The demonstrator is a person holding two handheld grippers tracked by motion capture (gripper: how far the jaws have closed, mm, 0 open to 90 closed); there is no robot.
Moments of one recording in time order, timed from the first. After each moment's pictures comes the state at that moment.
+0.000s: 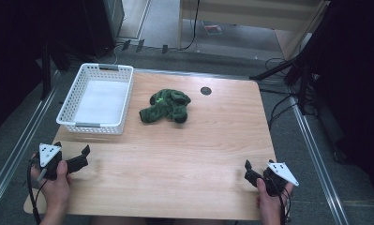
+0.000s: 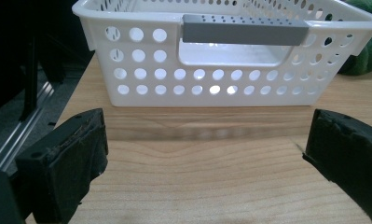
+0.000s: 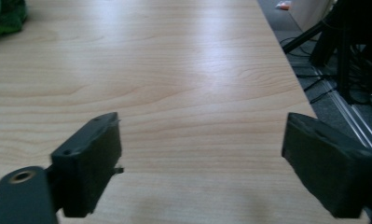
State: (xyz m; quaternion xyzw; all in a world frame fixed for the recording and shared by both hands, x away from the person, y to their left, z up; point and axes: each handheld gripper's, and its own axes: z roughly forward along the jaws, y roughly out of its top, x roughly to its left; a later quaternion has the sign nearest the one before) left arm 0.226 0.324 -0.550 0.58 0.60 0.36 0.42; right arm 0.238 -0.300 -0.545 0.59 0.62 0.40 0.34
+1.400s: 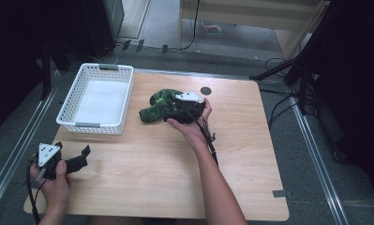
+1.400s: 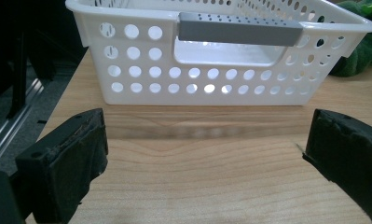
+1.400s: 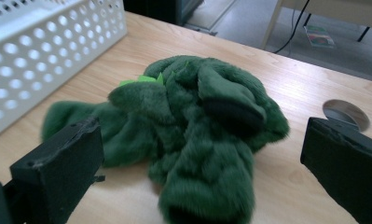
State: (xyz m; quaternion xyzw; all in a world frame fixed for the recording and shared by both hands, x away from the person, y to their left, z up) left arm 0.225 0.326 -0.551 0.58 0.60 0.34 0.43; right arm 0.421 -0.042 -0.484 0.44 0.75 0.41 0.26
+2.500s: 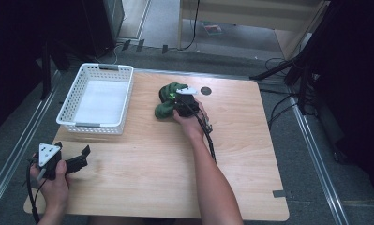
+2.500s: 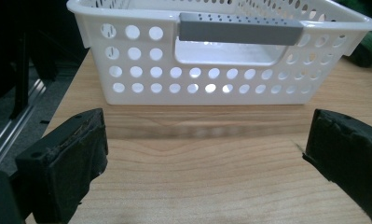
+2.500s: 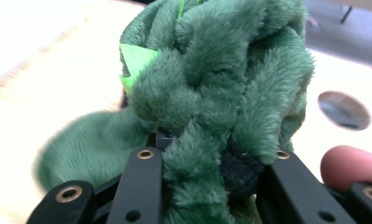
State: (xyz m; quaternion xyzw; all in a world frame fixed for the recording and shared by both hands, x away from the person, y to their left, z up) left arm 0.224 0.327 -0.548 0.59 0.59 0.35 0.43; right arm 0.455 -0.044 -0.499 0.47 0.74 0.39 0.27
